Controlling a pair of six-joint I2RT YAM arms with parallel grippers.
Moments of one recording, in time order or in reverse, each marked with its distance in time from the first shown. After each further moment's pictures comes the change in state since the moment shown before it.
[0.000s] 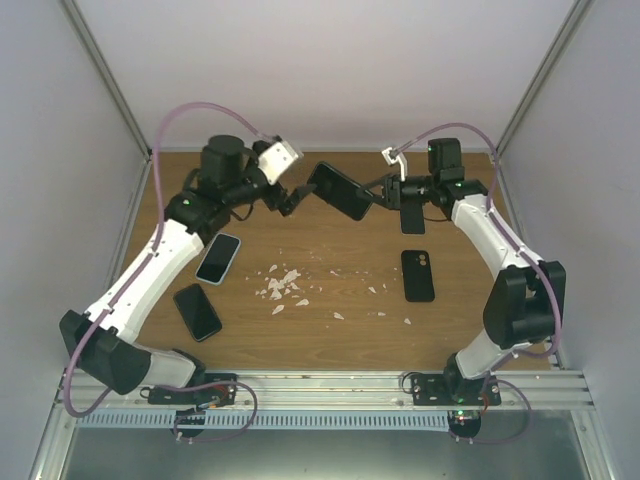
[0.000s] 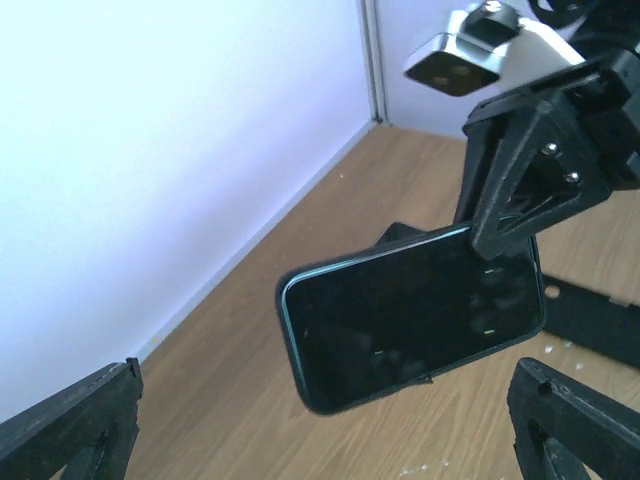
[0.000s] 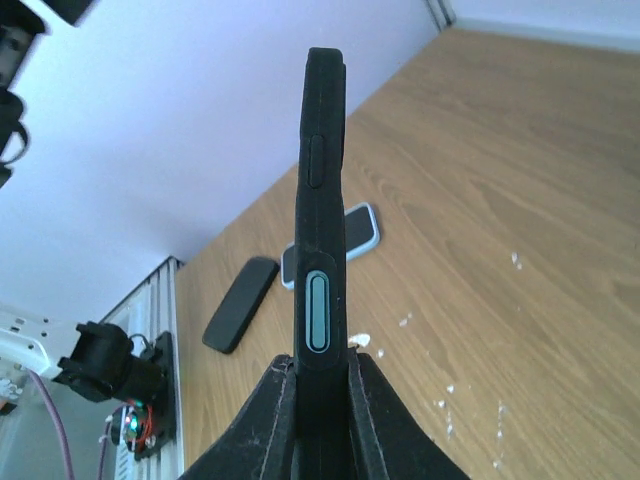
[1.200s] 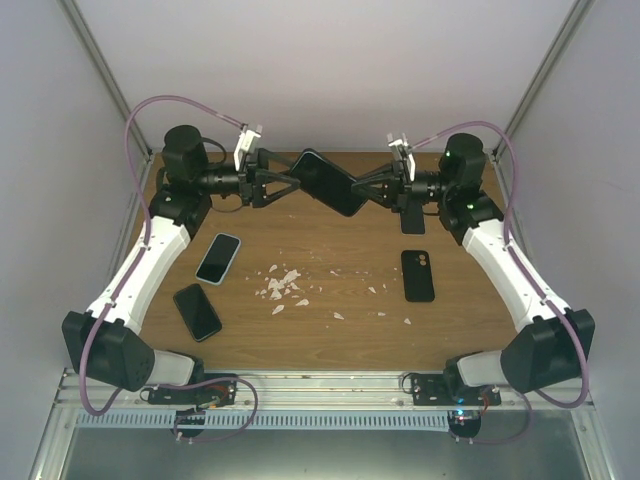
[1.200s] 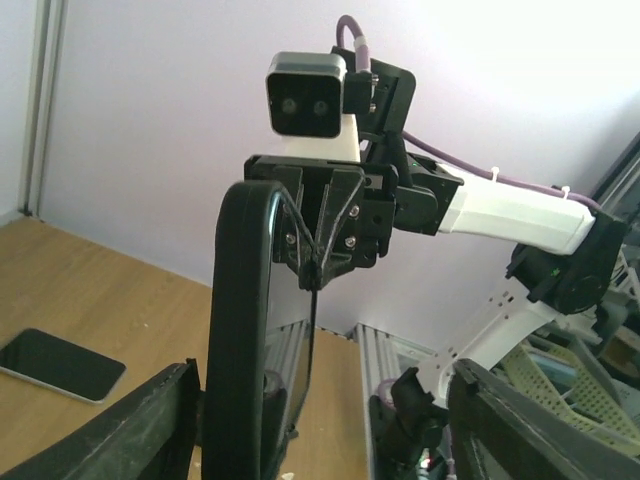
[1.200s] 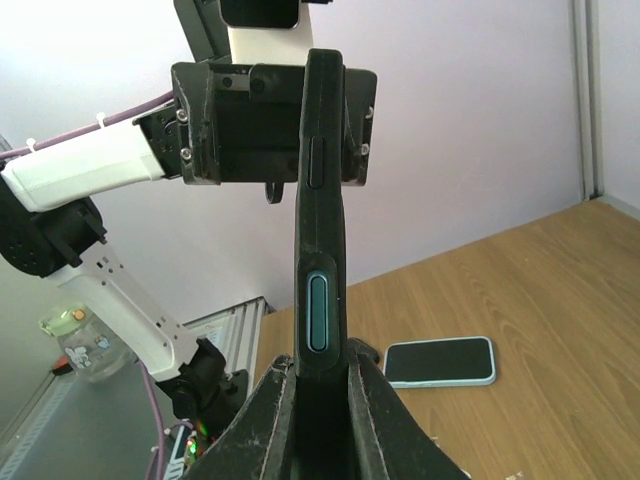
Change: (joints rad) left arm 0.238 0.002 -0.075 0.429 0.954 -0.779; right arm 0.077 -0.260 -0.086 0.444 -0.162 0.265
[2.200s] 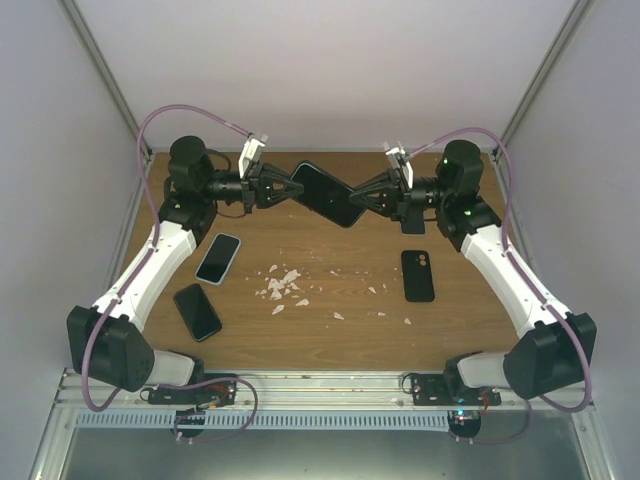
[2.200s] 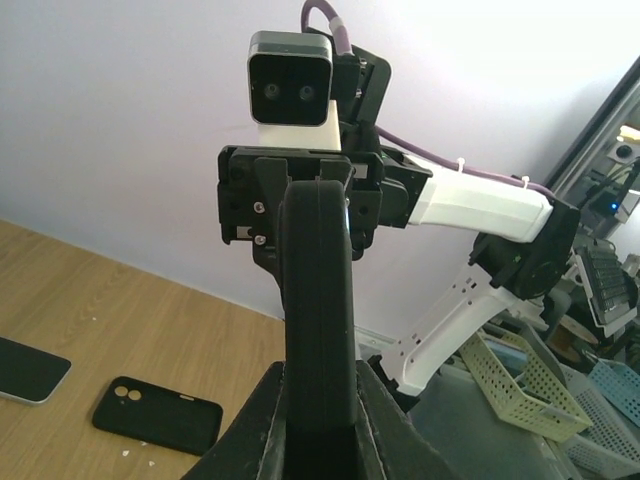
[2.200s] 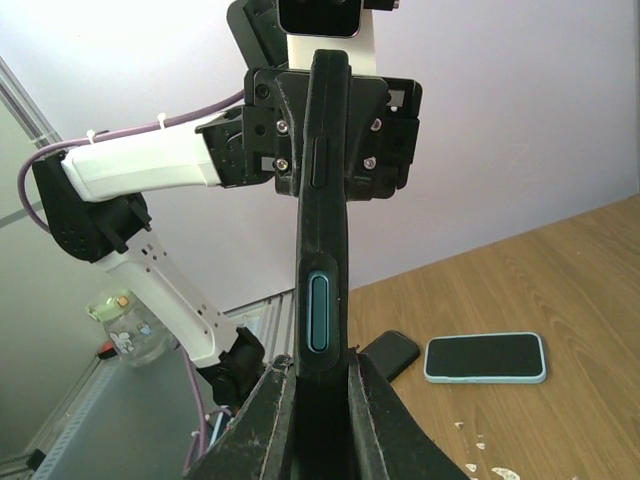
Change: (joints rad) left arm -0.021 0.000 -0.103 0.216 0.064 -0.153; right arm 0.029 -0.027 -0.056 0.052 -0.052 0.055
